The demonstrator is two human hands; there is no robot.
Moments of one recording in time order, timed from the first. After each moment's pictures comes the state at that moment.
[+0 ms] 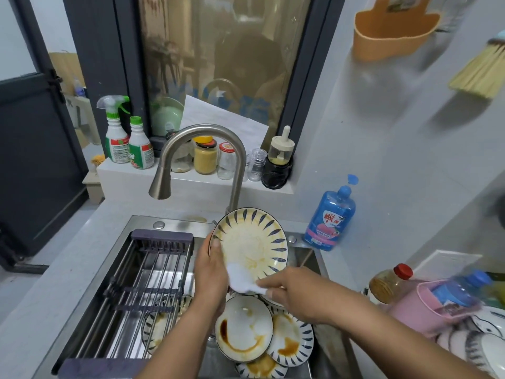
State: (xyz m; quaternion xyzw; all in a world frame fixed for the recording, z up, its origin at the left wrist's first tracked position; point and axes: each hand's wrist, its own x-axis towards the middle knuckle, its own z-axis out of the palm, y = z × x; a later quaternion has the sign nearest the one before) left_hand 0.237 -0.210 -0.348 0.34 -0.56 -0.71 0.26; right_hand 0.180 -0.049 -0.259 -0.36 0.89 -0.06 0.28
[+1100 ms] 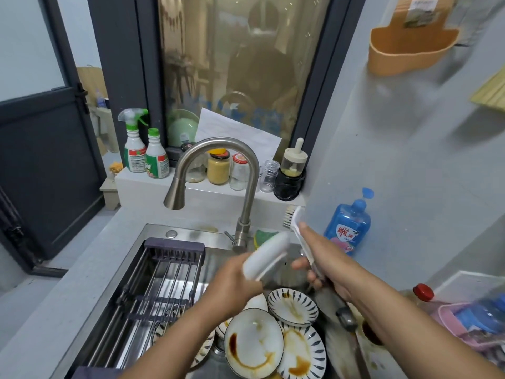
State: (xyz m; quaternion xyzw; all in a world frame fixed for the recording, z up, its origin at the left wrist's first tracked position) left_hand 0.251 -0.225 -0.323 0.17 -0.81 -0.54 0.12; right_hand 0.133 -0.073 -0.236 -0.05 0.82 -0.49 0.30
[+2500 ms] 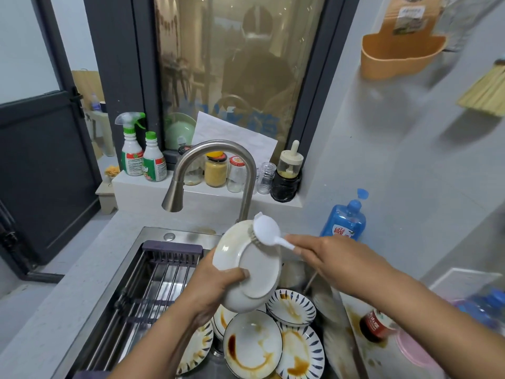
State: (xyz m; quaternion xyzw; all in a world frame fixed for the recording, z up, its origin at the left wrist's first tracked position) left_hand 0.263 -0.245 -0.325 0.19 -0.56 -0.80 0.14; right_hand 0.141 -0.043 -0.203 -0.43 0.90 -0.03 0.06
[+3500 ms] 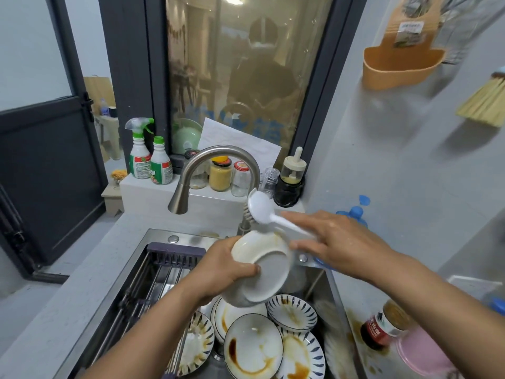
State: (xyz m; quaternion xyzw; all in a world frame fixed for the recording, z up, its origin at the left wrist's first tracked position) left_hand 0.259 -0.255 -0.287 0.14 -0.74 -0.65 0.11; right_hand 0.138 -0.055 -0.167 -0.49 0.87 -0.07 0.00
